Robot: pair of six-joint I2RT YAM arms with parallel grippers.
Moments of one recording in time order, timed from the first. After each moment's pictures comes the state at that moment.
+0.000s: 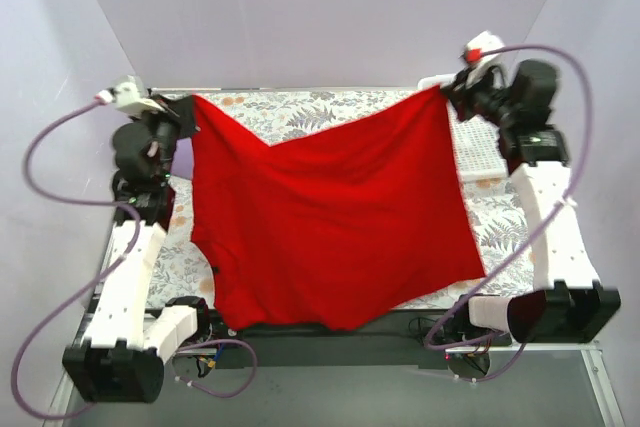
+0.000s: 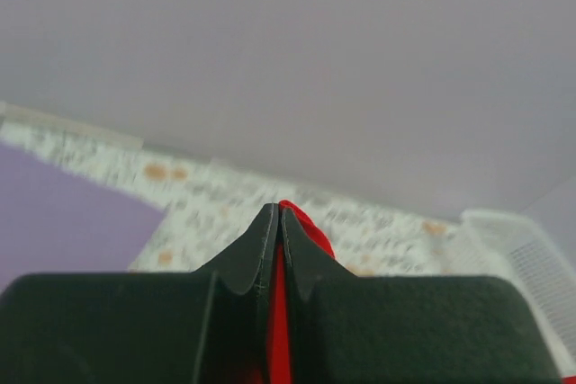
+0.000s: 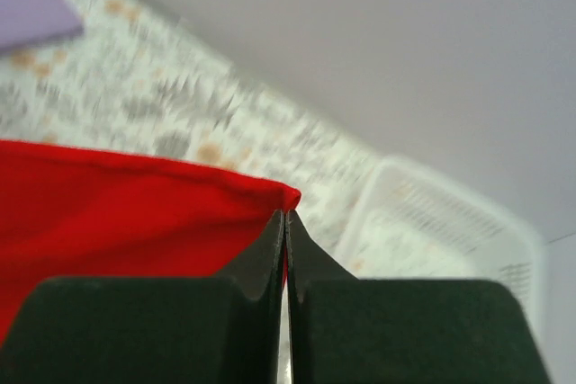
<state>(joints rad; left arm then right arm) -0.02 0.94 1.05 0.09 0.03 -0.43 0.02 1.24 1.50 -0.39 -0.56 -0.30</state>
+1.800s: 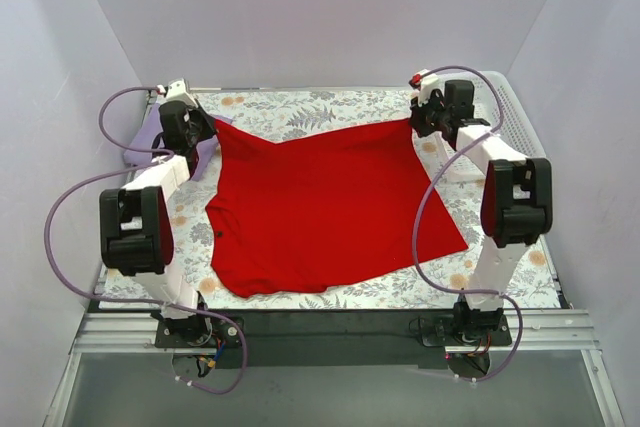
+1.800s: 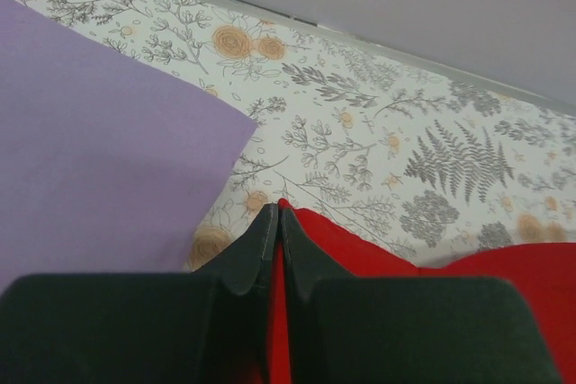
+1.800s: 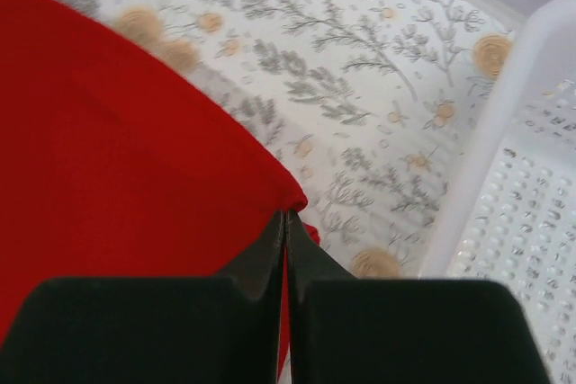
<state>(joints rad) 0.06 1.73 1.09 0.34 0.09 -0.31 0.09 1.93 1.41 -0.05 -0.41 -0.32</state>
